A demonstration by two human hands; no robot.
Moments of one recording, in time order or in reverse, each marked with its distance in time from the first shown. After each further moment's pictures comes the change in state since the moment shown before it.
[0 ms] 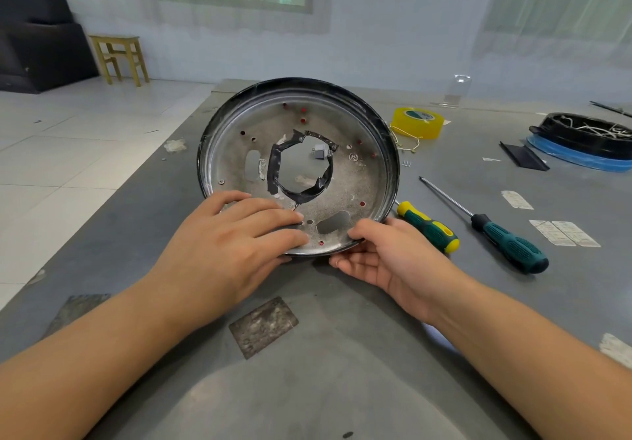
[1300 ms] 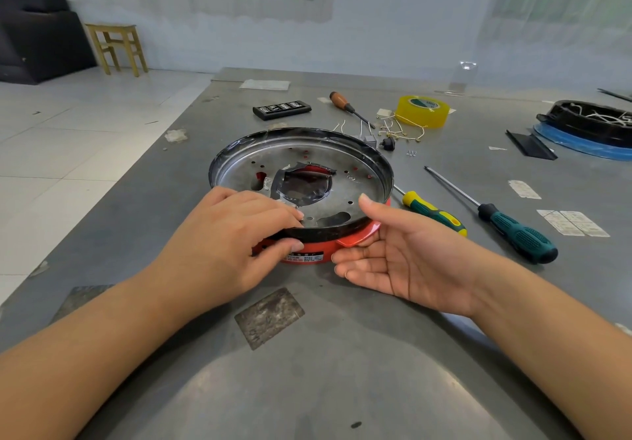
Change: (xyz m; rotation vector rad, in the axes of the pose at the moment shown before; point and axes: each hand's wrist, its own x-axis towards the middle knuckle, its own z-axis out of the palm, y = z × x) left_hand 0.002 0.004 -0.011 -0.283 -0.141 -0.247; right_hand -0.008 -0.012 -0.021 0.000 -0.294 0.259
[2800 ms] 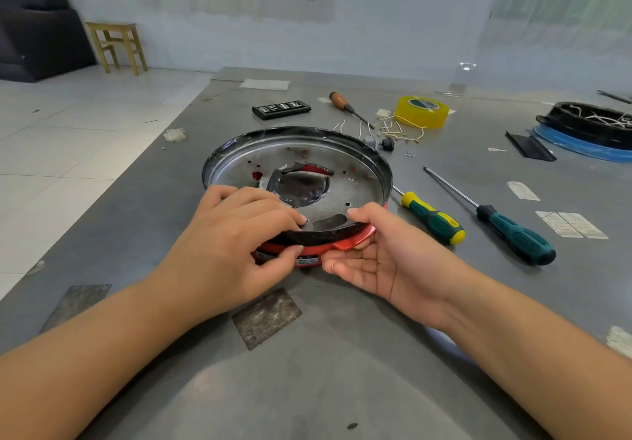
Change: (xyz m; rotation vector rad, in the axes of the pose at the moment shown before) left_hand -0.003 0.008 0.007 -0.030 0.143 0.016; right_hand 0.010 0.015 0.016 0.061 0.160 -0.115
